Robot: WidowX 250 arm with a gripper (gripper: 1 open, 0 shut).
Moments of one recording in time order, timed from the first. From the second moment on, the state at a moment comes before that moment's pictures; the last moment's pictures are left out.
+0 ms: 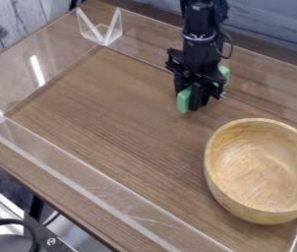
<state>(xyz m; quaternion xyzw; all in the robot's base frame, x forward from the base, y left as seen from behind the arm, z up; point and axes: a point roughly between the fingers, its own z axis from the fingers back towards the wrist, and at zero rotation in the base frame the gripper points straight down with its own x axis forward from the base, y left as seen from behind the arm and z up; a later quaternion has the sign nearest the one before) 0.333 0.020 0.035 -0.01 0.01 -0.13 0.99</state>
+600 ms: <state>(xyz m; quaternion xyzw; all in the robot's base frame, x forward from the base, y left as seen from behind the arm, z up) 0.333 0.021 0.043 -0.01 0.00 -0.12 0.99</state>
